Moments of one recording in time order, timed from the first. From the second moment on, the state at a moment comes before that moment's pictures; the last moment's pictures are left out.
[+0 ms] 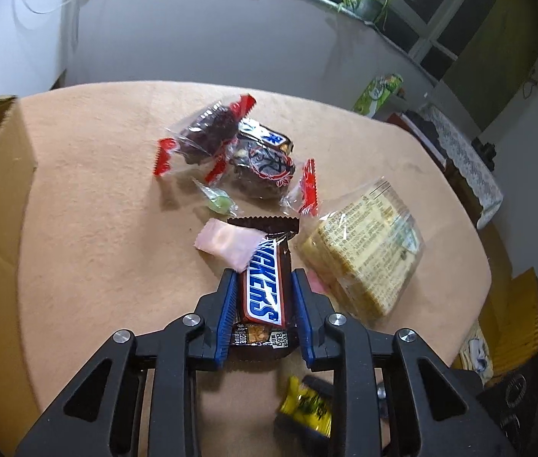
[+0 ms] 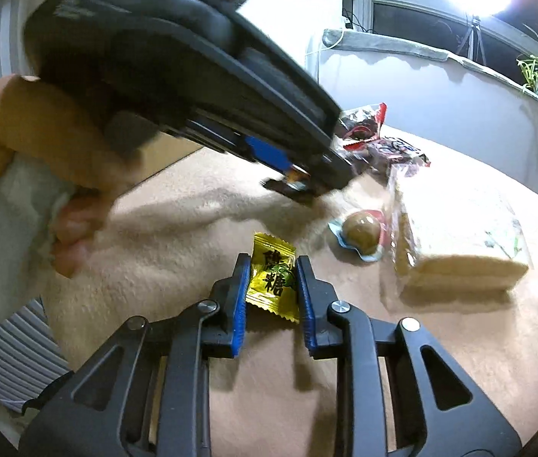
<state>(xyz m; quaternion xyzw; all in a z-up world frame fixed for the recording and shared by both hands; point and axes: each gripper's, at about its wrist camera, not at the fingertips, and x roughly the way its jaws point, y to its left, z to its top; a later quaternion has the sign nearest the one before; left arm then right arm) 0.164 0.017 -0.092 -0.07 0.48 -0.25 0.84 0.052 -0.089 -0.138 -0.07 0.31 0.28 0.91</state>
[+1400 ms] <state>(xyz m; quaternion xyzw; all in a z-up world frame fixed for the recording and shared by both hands) -0.001 0.075 -0.033 -0.08 0.30 -0.16 0.94 0.029 -0.156 -0.047 -0.01 0.24 0.24 0.94</state>
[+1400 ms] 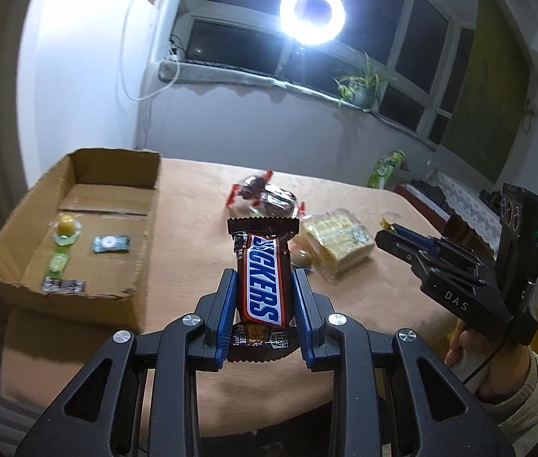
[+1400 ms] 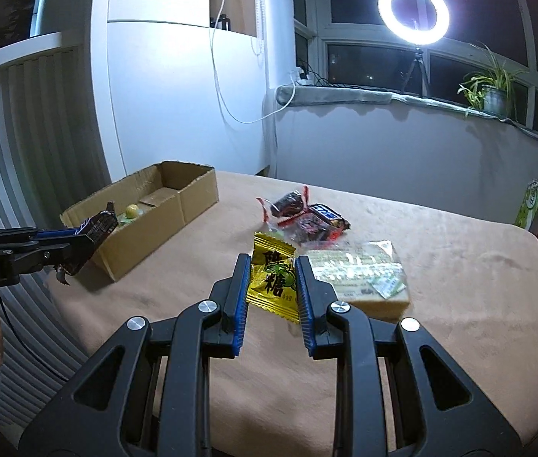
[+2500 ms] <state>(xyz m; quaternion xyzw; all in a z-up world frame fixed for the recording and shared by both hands) 0.049 0.205 -0.040 -0.10 0.28 -0.05 0.95 0.109 0.064 -0.024 -0.06 0.21 0.40 0.89</state>
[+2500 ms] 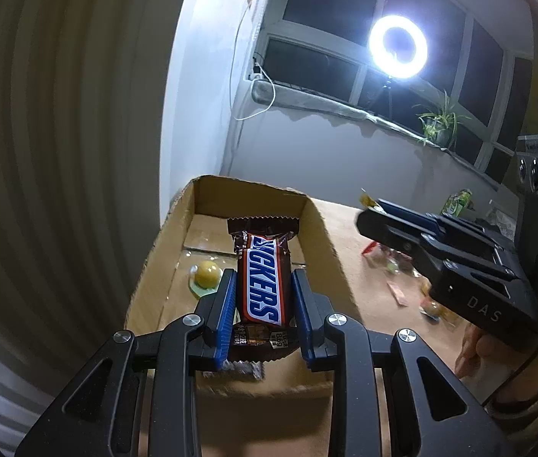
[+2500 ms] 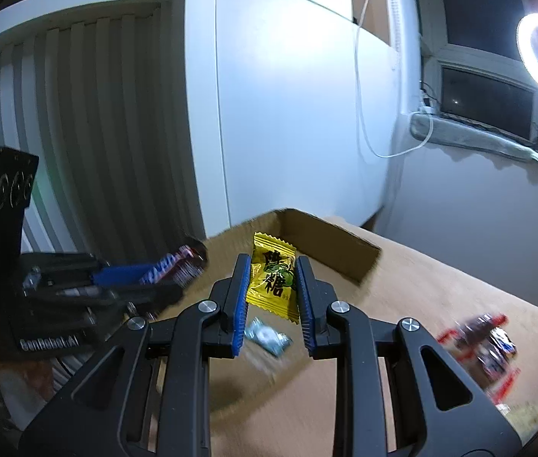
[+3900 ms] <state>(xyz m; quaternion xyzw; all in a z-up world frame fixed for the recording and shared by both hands) -0.005 0.162 -0.021 -0.07 0.27 -0.01 0.96 0.039 -0.032 -0.063 -0.02 0.24 0.35 0.91</state>
